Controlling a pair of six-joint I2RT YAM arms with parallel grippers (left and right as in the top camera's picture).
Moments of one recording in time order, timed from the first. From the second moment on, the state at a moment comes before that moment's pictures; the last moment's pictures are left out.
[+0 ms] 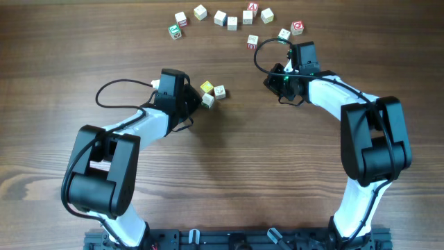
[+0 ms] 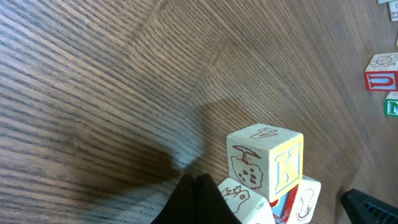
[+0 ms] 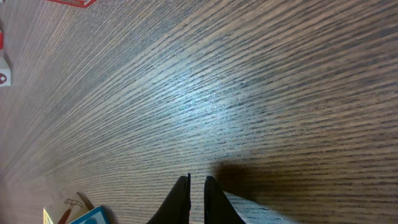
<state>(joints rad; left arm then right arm) -0.27 1.85 0.89 0.04 0.15 -0.99 0.19 2.06 1.23 -0.17 -0.35 0.75</state>
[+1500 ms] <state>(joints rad) -0.28 1.85 0.89 0.12 0.20 -1.01 0.19 2.06 1.23 -0.17 -0.35 0.75</state>
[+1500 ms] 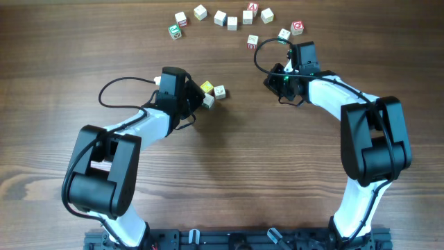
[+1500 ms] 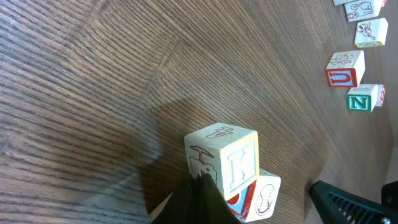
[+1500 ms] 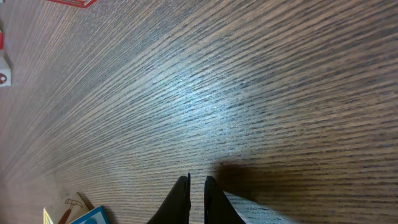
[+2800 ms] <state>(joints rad) -0.28 1.85 0.89 0.12 0.21 -1.01 0.19 2.06 1.23 -0.17 -0.35 0.75</state>
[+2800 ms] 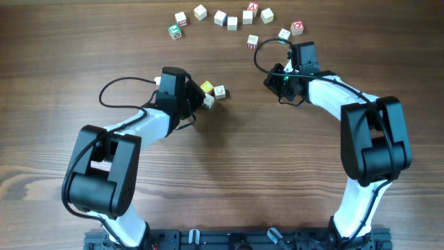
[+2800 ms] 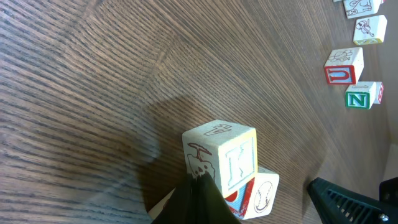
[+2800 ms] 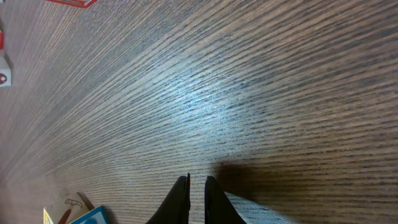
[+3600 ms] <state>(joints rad) -0.28 1.85 0.89 0.12 0.21 -1.01 0.19 2.06 1.23 -0.17 -0.35 0.75</state>
